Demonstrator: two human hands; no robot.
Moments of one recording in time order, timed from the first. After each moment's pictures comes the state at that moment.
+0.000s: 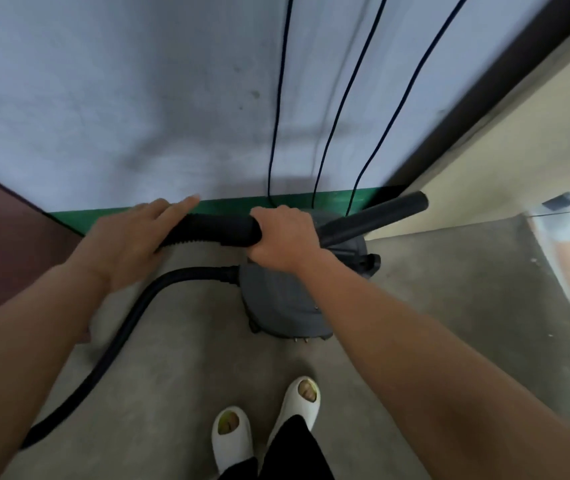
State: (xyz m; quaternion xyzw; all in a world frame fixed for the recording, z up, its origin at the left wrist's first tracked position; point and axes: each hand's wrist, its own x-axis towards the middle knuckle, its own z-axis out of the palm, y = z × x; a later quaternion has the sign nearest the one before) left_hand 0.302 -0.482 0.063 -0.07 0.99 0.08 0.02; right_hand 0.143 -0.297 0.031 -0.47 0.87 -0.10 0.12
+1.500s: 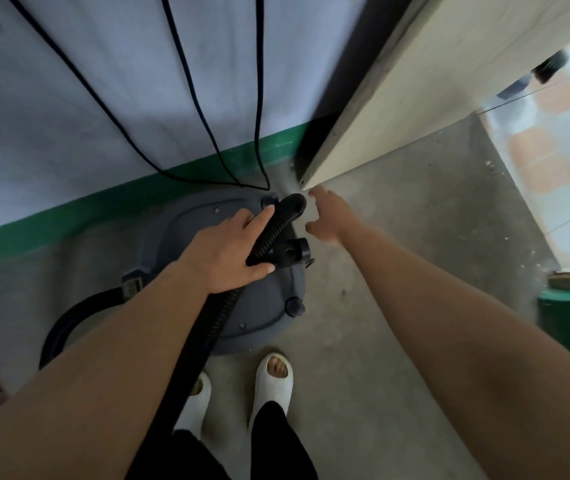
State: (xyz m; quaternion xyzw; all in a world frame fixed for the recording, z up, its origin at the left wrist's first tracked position) left_hand 0.060 -0.293 -0.101 0.09 0.95 0.21 0.20; right_hand -0.055 -0.105 -0.116 -0.13 0.93 -0.12 0.31
